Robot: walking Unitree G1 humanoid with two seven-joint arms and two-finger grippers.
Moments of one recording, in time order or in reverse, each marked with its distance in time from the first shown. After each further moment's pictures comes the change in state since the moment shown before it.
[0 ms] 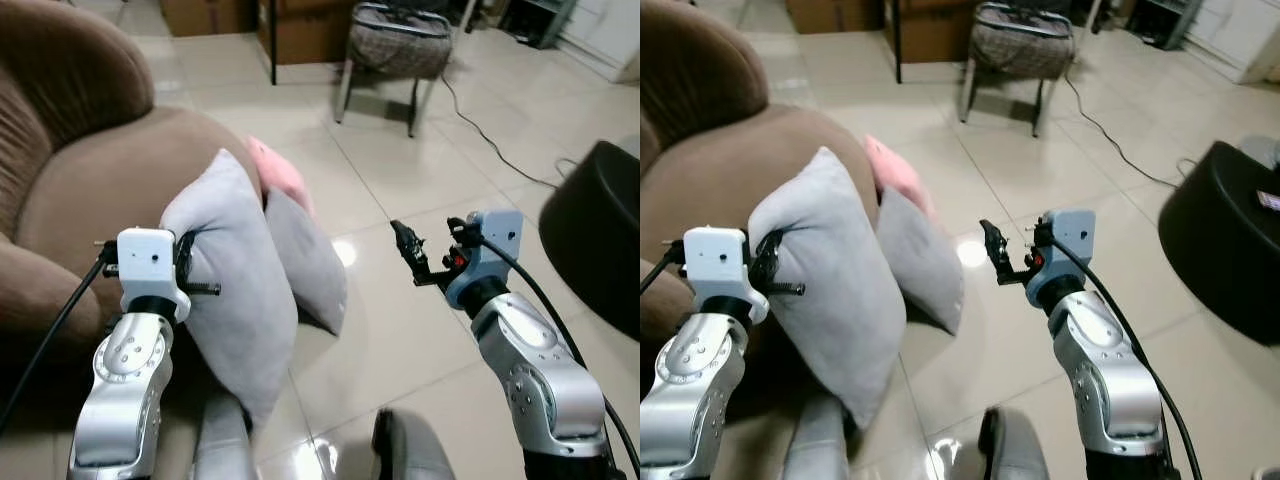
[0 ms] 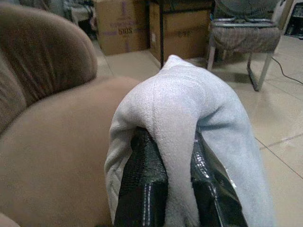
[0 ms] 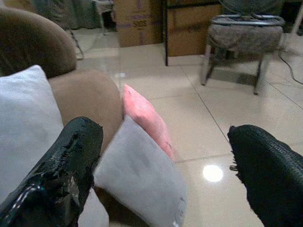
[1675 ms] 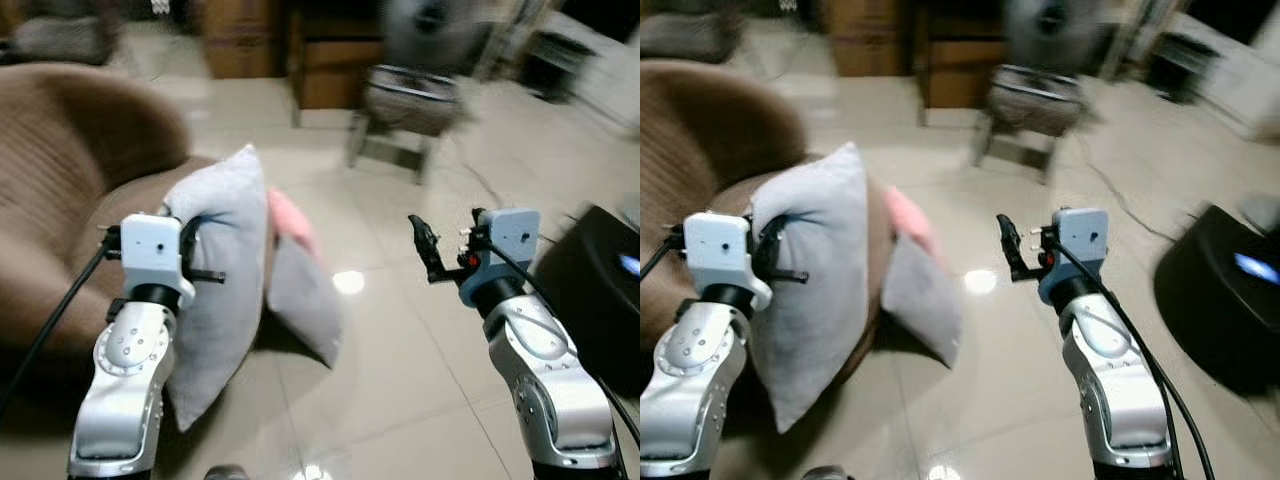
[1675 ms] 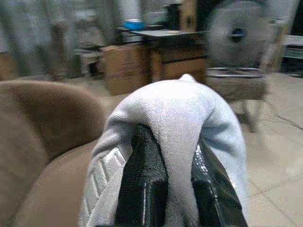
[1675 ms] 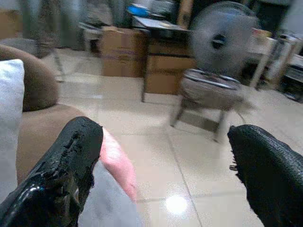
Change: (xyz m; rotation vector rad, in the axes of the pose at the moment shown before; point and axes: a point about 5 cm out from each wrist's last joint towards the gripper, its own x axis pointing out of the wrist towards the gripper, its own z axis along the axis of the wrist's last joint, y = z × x) left arm 0.003 -0.008 0.015 0.025 -0.085 -0.046; right arm -0.008 -0.009 0.004 -0.154 -0.060 -0.113
